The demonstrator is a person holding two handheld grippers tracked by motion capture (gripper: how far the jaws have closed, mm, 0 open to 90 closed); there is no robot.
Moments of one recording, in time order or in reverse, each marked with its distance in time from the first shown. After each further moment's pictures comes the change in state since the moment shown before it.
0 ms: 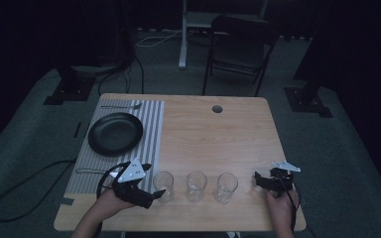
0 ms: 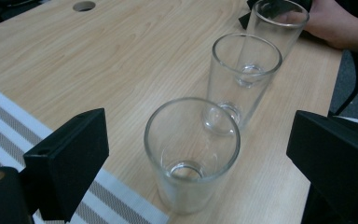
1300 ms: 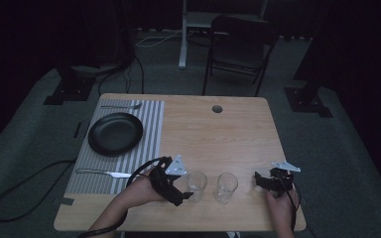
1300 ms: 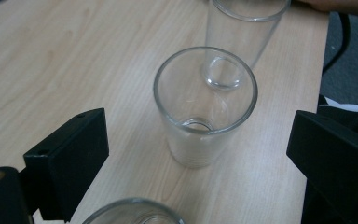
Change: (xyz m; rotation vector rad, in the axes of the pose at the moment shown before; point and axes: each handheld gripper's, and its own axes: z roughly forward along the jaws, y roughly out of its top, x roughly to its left) left arm -0.025 0.054 0.073 0.202 -0.131 0.143; right arm 0.000 0.000 0.000 -0.001 0.000 0.001
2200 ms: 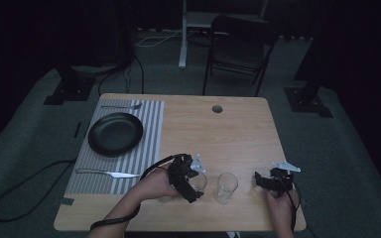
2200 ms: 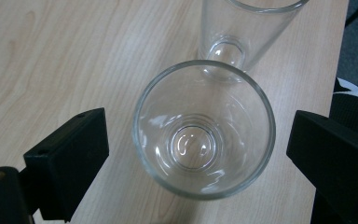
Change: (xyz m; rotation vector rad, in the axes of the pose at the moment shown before) left arm 0.000 0.033 0.039 0.191 -0.019 0.051; right arm 0.000 0.000 0.000 0.000 0.000 0.000
